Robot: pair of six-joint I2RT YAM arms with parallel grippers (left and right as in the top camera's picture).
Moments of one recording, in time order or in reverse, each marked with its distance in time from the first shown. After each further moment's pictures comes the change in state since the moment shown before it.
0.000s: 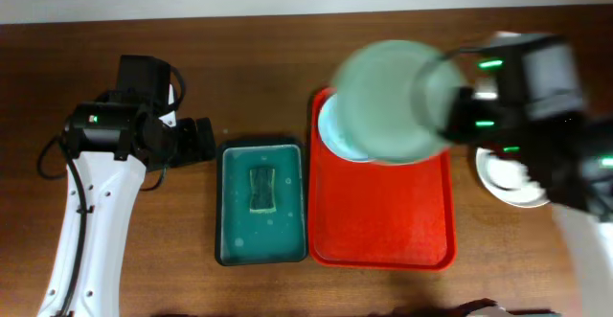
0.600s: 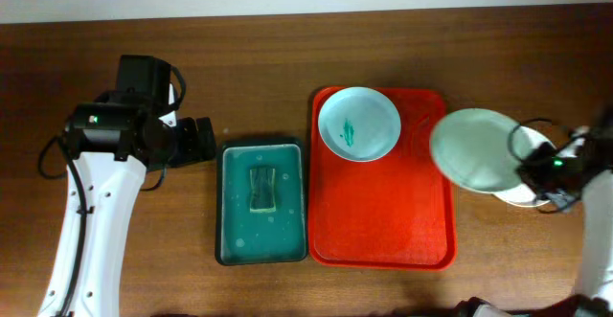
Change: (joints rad) left arm 0.000 0.000 0.000 -0.001 0.001 0.000; right arm -0.809 0.035 -0.732 0.396 -0.298 -0.163
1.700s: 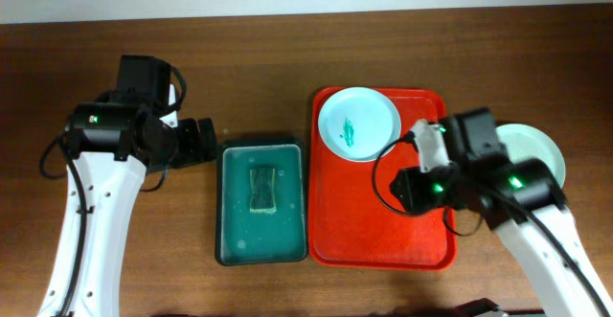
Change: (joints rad) left arm 0.000 0.000 0.000 -0.006 0.028 0.000; right arm 0.848 -0.206 0.007 -0.094 -0.095 -0.209
